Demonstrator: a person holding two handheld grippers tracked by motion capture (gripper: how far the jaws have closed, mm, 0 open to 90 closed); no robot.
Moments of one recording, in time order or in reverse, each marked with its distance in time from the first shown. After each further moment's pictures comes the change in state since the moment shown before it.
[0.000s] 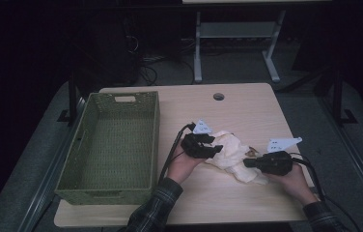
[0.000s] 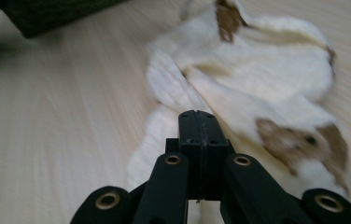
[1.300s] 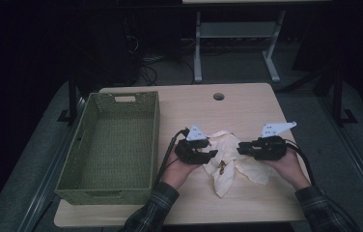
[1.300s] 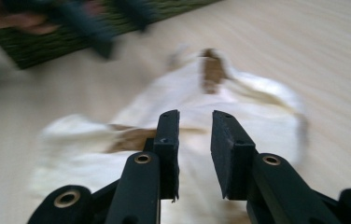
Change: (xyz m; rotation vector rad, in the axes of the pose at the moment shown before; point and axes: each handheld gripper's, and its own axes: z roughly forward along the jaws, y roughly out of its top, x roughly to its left) left arm -0.014 -0.019 -0.022 0.012 0.021 -0.008; right arm -0.023 0.042 0.007 -0.022 -0.047 -0.028
